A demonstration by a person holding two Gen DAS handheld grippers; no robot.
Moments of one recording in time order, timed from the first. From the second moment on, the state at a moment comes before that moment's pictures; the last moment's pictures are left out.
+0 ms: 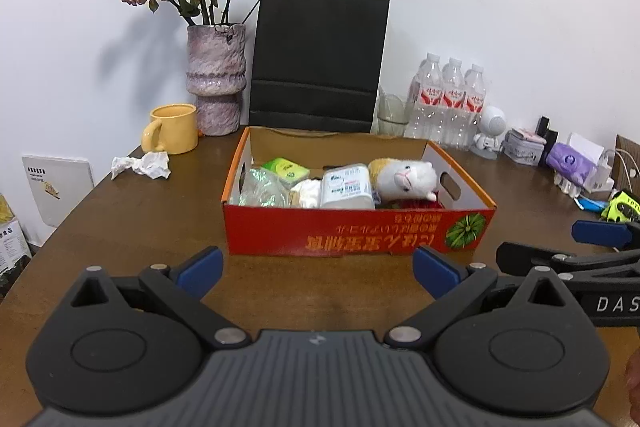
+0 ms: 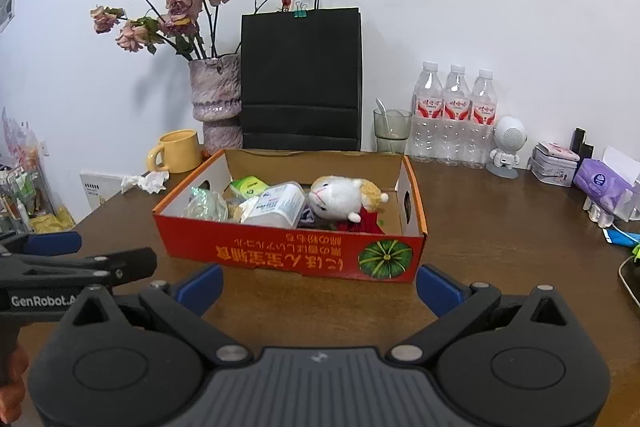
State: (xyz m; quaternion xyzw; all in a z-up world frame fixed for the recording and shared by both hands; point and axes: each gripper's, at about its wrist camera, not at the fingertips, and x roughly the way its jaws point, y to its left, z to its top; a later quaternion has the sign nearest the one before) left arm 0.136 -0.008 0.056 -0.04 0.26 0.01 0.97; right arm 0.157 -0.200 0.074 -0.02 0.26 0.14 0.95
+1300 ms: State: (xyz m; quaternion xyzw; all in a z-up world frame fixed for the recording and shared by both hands) left arm 0.102 -0.018 0.050 -0.04 0.27 0.01 0.96; right arm 0.114 -0.207 0.069 -0.02 0.28 0.15 0.95
